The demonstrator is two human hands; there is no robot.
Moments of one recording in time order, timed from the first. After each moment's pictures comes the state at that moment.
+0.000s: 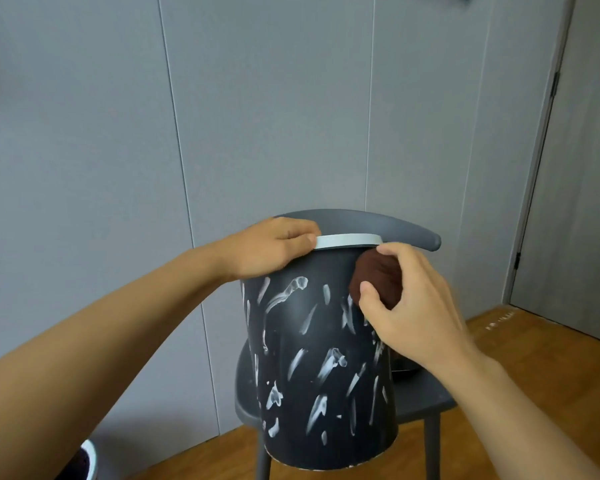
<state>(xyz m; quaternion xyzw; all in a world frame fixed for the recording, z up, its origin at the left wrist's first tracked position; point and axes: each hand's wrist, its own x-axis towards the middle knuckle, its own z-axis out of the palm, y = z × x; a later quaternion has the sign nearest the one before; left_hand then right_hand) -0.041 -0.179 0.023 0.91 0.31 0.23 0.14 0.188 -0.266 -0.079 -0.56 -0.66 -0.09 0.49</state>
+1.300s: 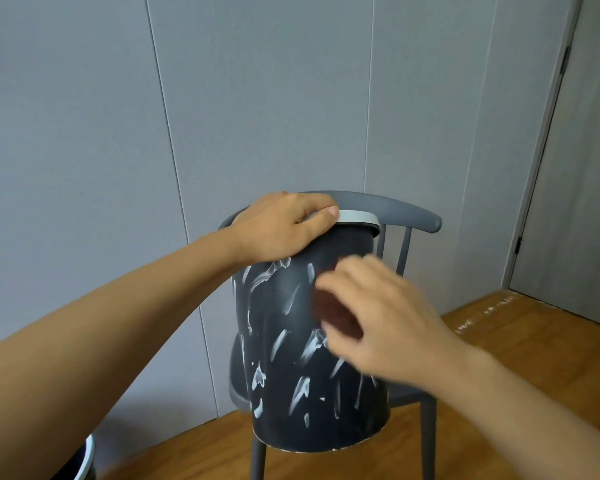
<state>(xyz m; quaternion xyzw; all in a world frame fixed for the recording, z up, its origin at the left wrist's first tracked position) -0.010 -0.168 0.011 0.90 0.33 0.28 -0.06 0.167 -0.275 -0.088 -0.43 -0.82 -0.24 0.30</state>
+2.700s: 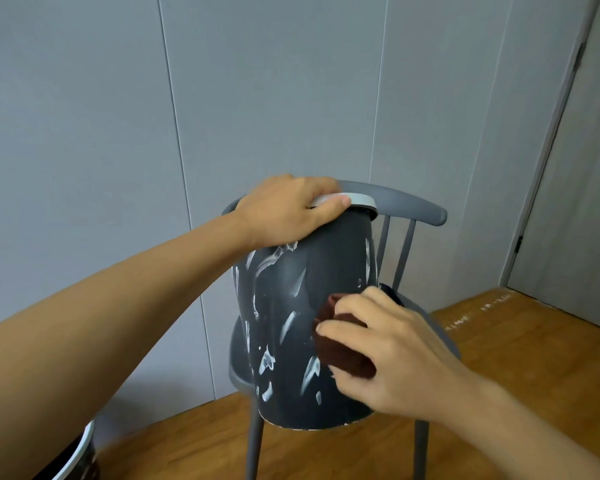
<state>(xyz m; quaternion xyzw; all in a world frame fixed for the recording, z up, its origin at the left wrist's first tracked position) -0.010 -0.161 0.007 0.88 0.36 0.28 -0.09 0.174 -0.292 -0.127 -0.38 -0.86 -0.21 0.28</state>
